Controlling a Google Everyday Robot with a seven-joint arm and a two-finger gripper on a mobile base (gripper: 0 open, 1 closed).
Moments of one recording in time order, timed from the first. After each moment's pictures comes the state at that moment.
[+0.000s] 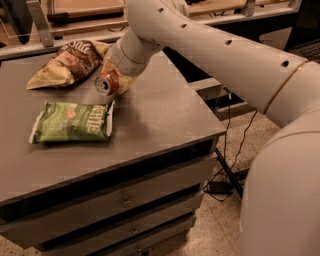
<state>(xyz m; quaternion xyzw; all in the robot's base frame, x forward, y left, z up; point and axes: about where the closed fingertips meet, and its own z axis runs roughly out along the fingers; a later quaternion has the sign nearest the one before) 0.687 0.121 0.864 -0.89 0.29 -0.09 0.32</state>
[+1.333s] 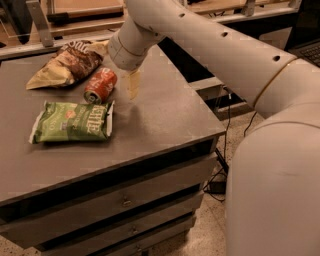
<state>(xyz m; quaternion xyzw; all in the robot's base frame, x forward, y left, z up) 0.687 0.132 0.877 -0.90 0.29 -0.05 0.33</state>
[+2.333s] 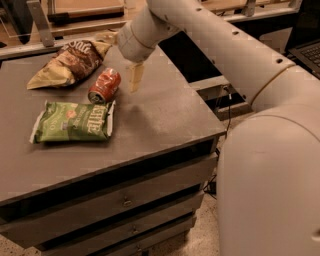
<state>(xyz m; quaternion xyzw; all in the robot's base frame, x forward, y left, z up) 0.705 0.121 0.892 -0.87 0.33 0.02 0.38</state>
